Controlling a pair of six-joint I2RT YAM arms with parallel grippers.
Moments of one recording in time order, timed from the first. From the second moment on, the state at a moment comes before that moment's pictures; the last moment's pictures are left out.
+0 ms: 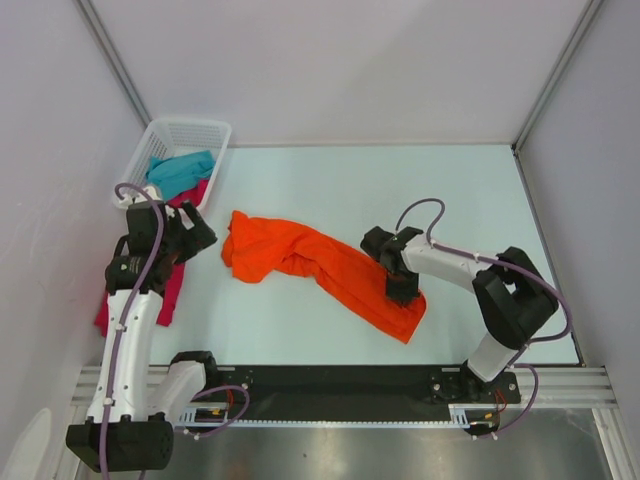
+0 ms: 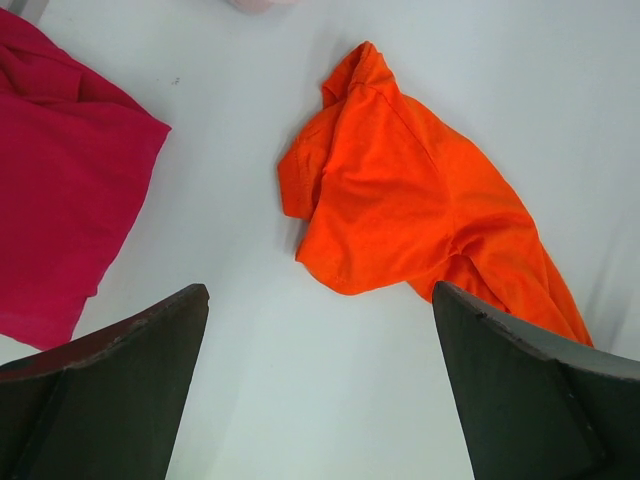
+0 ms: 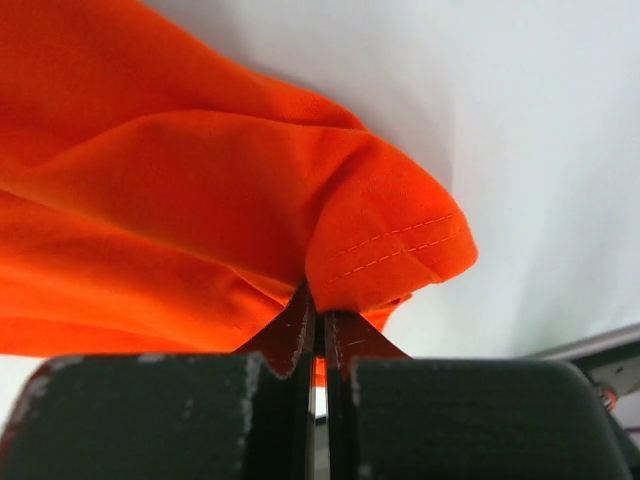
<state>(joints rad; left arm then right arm) 0.05 0.90 1.03 -0.81 -0.07 -0.46 0.67 1.68 1.06 -0.94 0.27 0.82</state>
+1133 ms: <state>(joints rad) 0.09 0.84 1.01 -0.84 -0.03 -0.44 0.89 2.03 1.77 -1.11 0.28 0.83</state>
